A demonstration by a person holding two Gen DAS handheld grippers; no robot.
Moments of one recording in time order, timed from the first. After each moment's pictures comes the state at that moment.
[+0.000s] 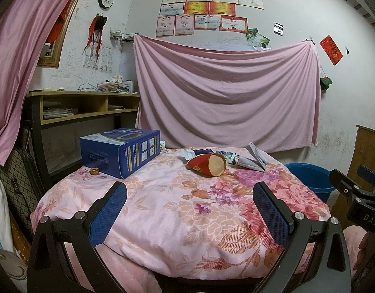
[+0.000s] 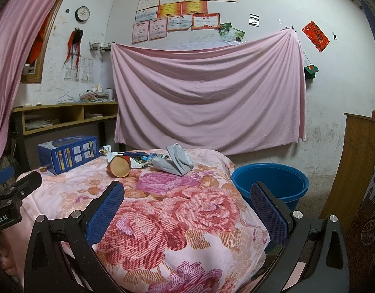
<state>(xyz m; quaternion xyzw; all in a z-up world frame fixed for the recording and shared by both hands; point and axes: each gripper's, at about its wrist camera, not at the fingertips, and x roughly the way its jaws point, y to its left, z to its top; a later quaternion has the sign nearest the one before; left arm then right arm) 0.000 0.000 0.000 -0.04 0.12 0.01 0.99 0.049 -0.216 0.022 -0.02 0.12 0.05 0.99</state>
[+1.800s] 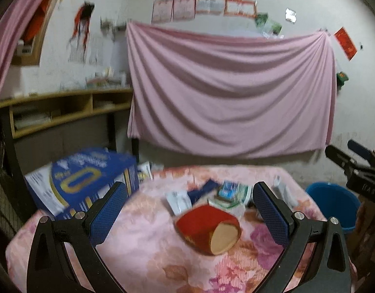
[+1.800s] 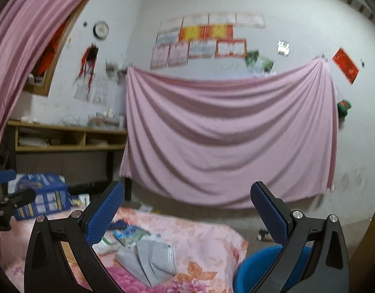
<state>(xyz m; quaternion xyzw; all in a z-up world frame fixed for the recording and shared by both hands) 0.196 -0.001 0.030 -0.04 0.17 0.01 0.98 0.259 -0.238 0.076 -0.06 0.06 0.14 0.99</state>
